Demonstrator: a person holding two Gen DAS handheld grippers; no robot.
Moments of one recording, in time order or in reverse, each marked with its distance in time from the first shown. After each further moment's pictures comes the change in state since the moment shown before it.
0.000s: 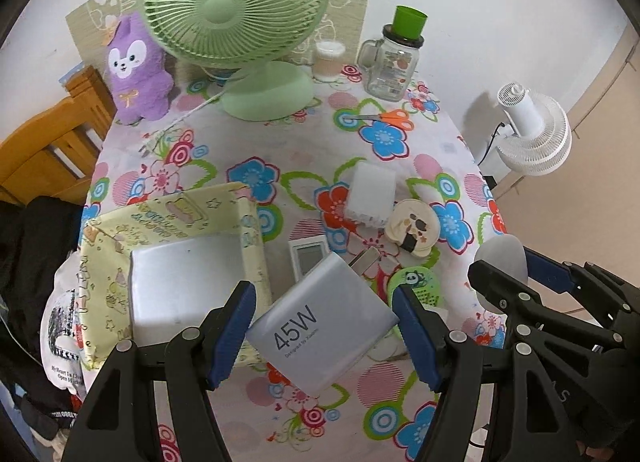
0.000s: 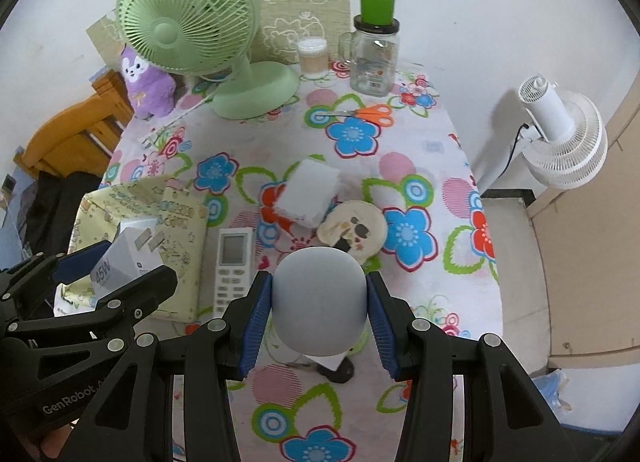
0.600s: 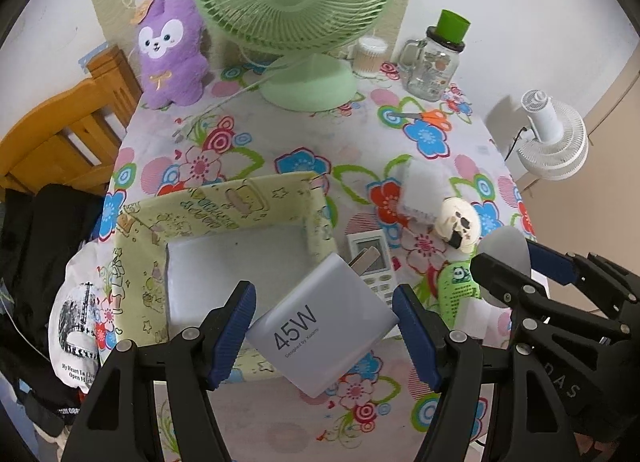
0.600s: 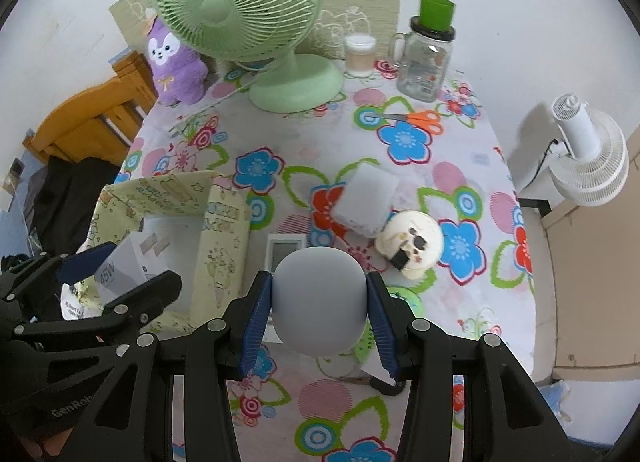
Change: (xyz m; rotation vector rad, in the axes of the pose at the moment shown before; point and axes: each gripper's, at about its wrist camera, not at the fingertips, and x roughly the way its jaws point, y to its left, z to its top) left arm 0.005 0.059 -0.004 -0.031 0.022 0.023; right arm 0.020 0.059 0.014 -0.058 0.021 0.027
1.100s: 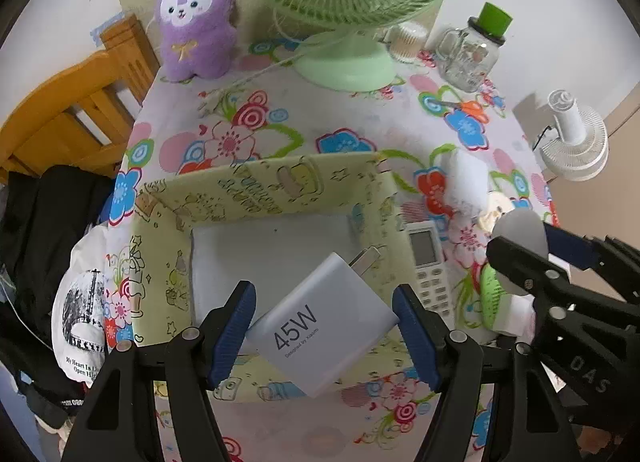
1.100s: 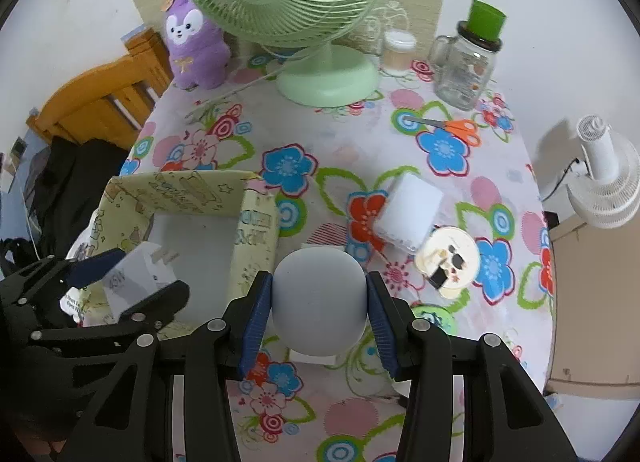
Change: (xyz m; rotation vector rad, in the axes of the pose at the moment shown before) left arm 0.026 0.043 -0.002 -0.034 0.056 0.027; right arm 0.025 0.038 0.019 -0.061 0.036 0.013
